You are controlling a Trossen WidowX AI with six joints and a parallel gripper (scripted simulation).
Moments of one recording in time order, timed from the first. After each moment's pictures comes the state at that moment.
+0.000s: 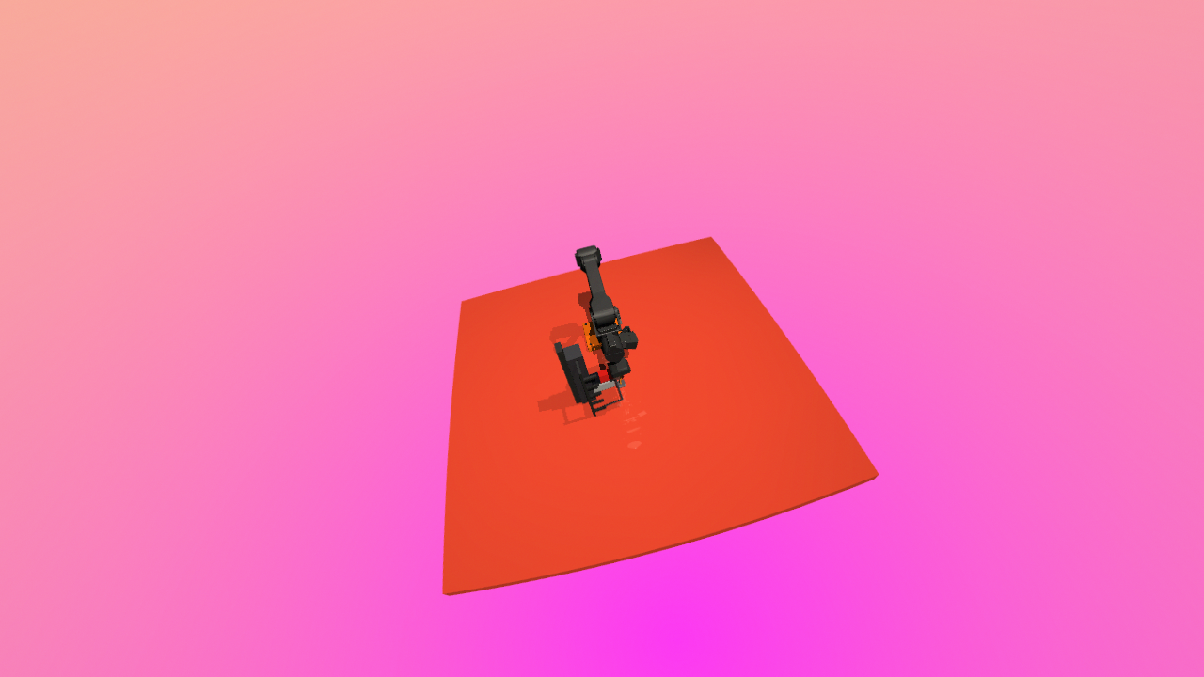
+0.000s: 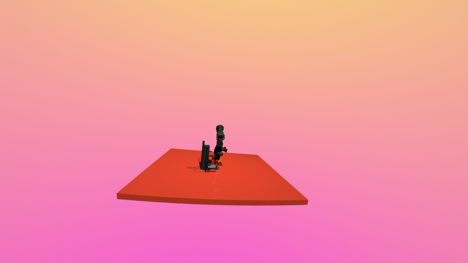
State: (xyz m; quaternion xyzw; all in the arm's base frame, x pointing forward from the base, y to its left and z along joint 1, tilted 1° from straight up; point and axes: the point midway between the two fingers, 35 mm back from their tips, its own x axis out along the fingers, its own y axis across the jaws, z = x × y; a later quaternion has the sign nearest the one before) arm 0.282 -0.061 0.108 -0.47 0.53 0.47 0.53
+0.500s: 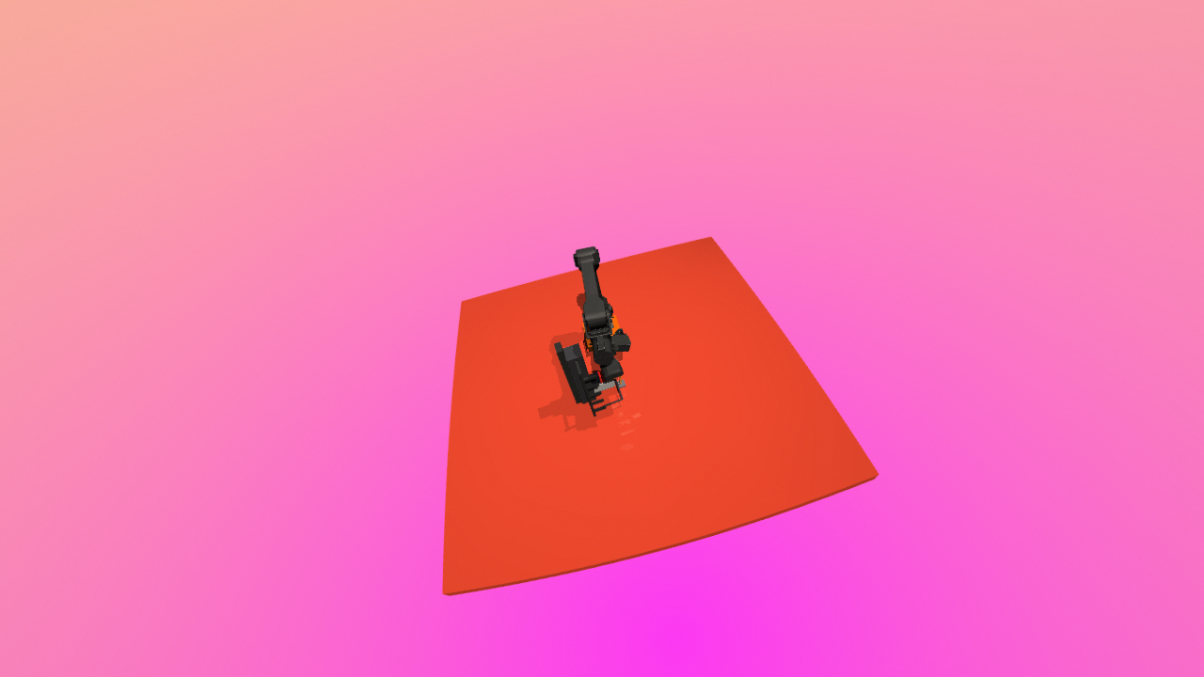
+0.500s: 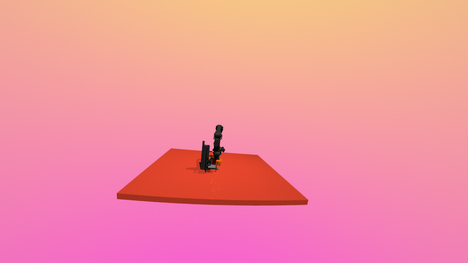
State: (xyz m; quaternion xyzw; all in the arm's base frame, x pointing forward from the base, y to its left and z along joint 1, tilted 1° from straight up) arm 0.279 -0.086 0.108 -0.47 0.53 0.46 0.53
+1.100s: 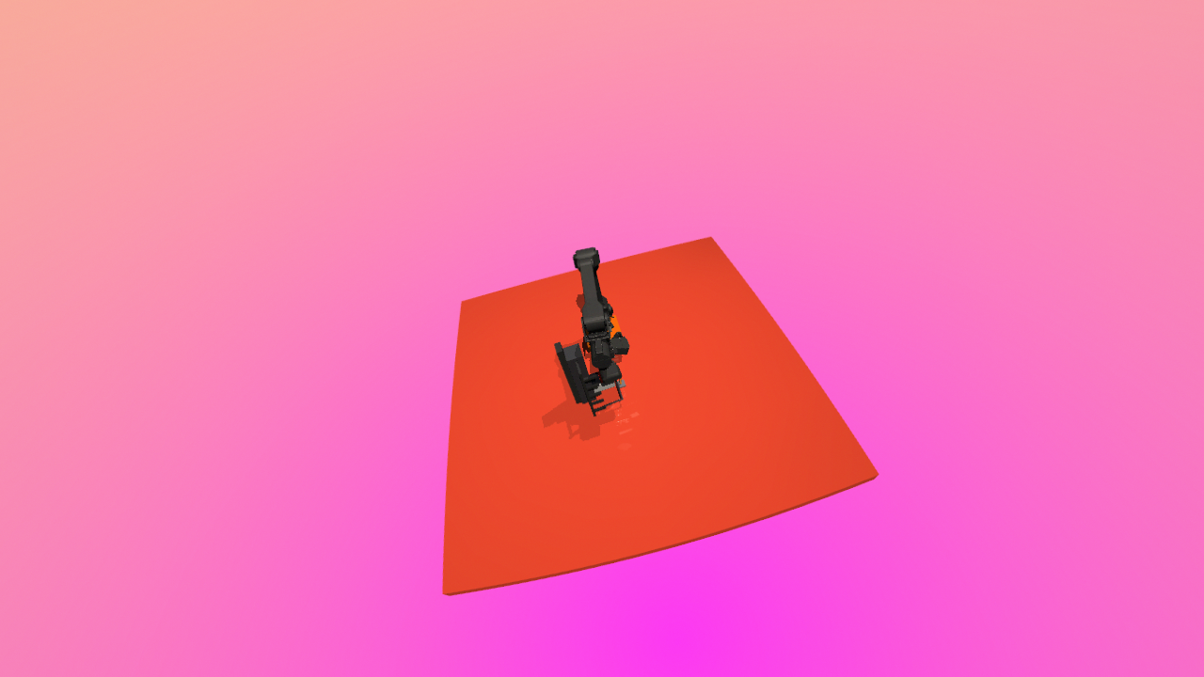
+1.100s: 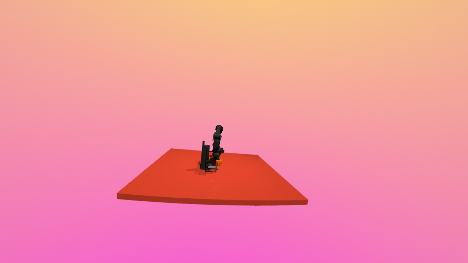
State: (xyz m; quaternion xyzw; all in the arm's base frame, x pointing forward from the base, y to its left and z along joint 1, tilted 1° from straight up) arm 0.279 -0.092 0.097 -0.47 0.53 0.46 0.53
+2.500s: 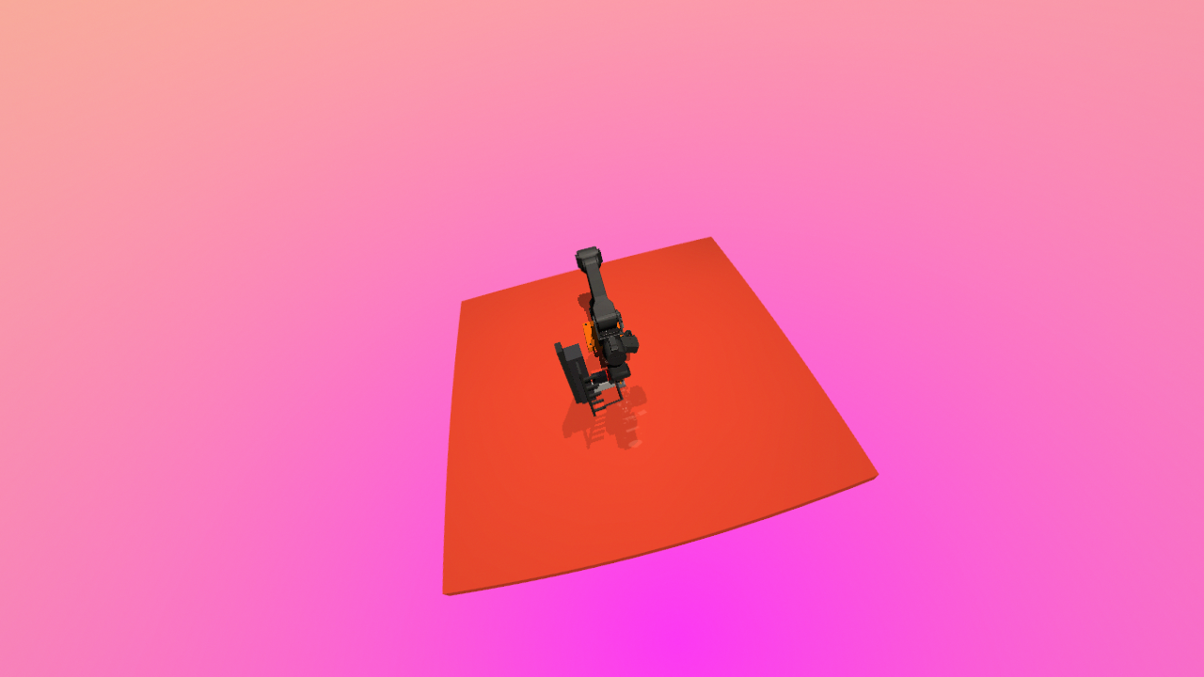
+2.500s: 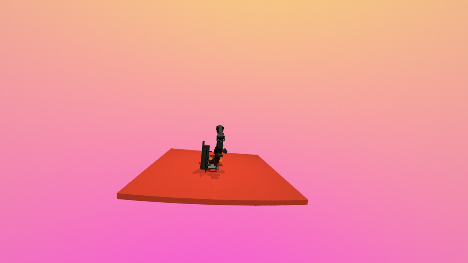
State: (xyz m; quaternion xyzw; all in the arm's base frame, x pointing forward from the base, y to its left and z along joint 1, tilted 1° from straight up) arm 0.284 -0.064 0.095 -0.47 0.54 0.45 0.53
